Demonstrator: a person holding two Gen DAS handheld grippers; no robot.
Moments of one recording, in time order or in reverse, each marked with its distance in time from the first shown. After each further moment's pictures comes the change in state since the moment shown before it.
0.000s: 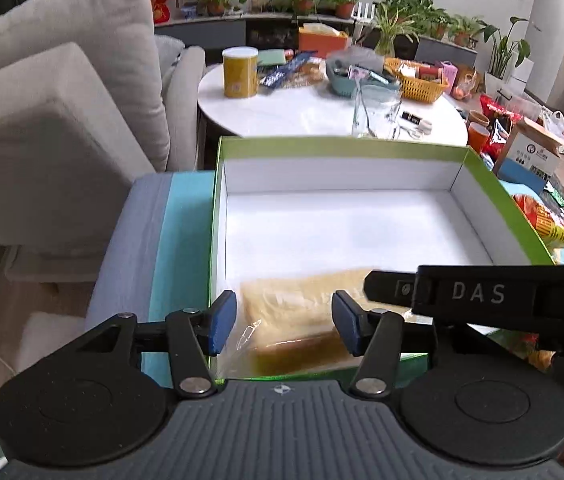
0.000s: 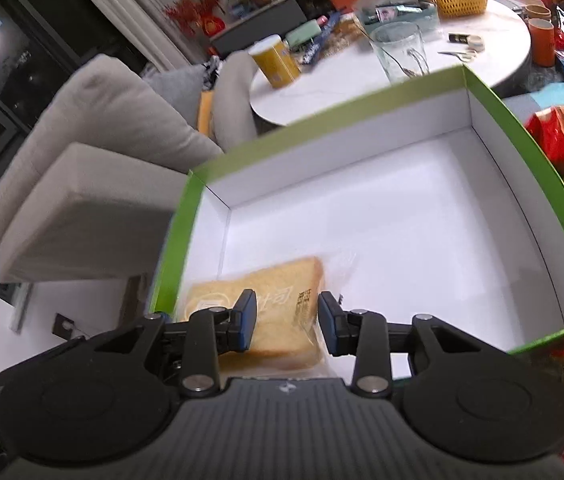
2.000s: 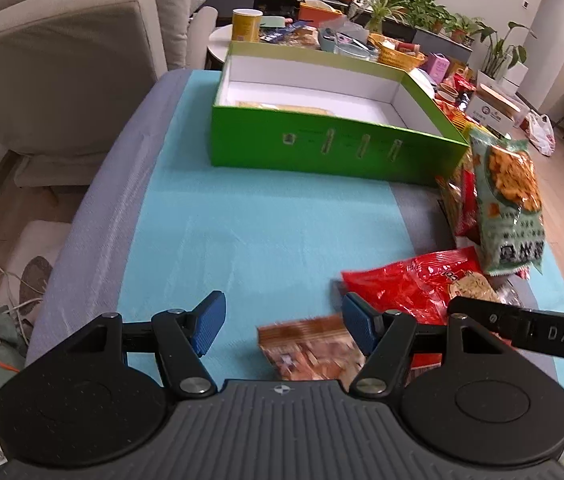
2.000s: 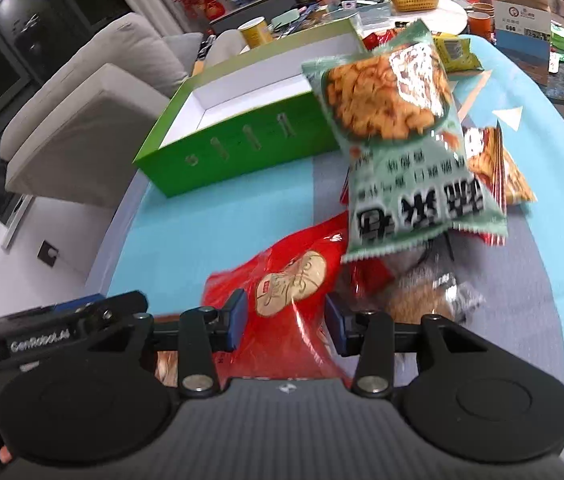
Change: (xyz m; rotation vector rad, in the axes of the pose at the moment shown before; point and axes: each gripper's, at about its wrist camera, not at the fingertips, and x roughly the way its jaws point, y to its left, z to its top) left arm -0.120 -0.022 -0.150 -0.088 0.055 -0.059; right arm -0.129 -0.049 -0.141 -0.072 0.030 -0.039
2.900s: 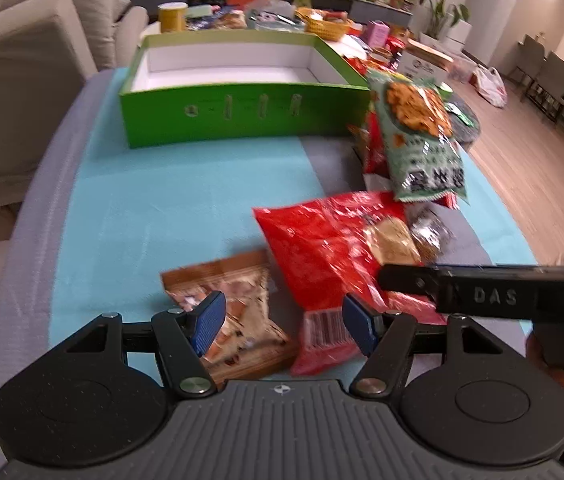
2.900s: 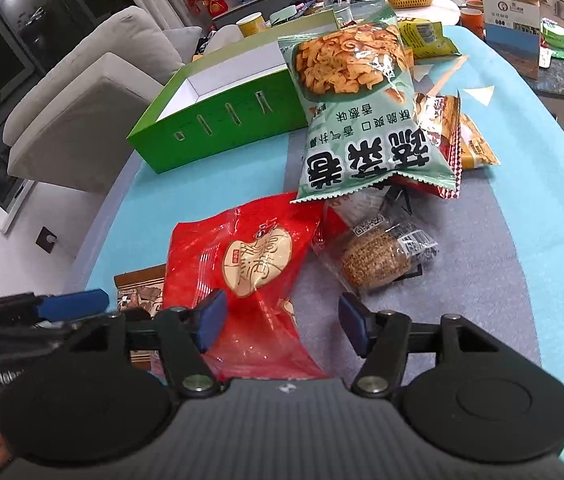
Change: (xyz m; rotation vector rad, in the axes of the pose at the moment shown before) left arm -0.014 -0.049 -0.027 0.154 0.057 -0.113; right arm -0.015 -0.028 -0.026 -0.009 0.003 0.004
